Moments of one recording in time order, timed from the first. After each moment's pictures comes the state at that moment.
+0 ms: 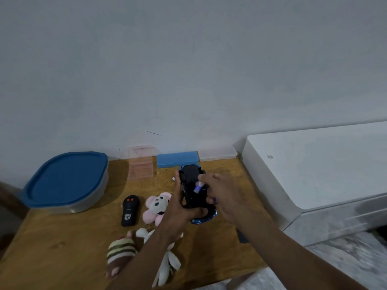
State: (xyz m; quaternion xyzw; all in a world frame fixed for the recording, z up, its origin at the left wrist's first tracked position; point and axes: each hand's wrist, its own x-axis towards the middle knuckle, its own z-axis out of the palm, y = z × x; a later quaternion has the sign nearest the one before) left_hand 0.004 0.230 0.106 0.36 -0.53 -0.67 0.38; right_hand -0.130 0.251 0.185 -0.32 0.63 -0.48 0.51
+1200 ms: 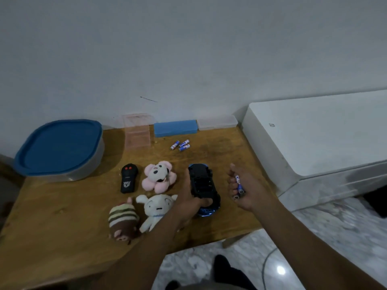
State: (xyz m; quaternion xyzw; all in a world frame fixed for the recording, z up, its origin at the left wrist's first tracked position) left_hand -0.008 0.265 0.067 0.45 -0.54 -0.66 0.26; right_hand -0.180 0.290 0.114 -0.03 0.59 -0.50 0.63
